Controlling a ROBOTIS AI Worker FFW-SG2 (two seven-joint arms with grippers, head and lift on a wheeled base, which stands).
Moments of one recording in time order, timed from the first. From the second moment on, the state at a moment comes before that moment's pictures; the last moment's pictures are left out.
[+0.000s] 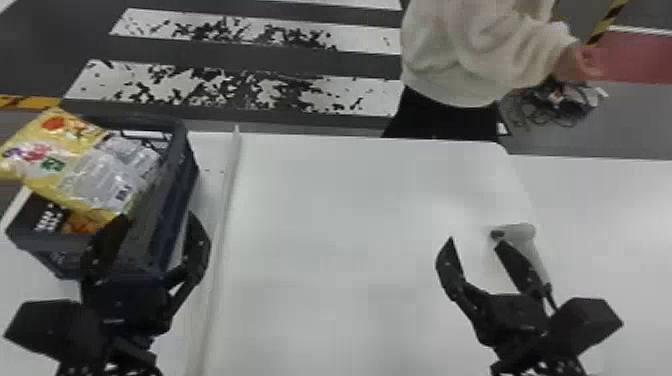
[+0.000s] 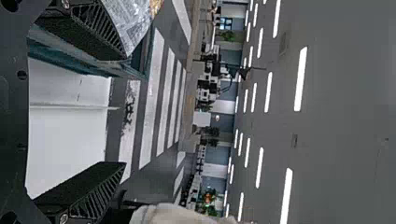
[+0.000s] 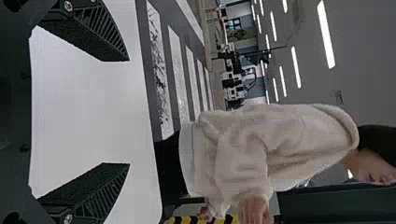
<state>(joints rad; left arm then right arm) 0.62 0.14 -0.09 -1.93 0.15 -0.31 0.11 0.64 -0.07 -0.05 -1.89 -0.24 -0.19 0.10</state>
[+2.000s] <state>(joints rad) 0.15 0.06 0.38 -1.84 0.44 0.55 0.08 0.63 -0.12 -0.03 -1.89 -0.27 -0.18 0.10</state>
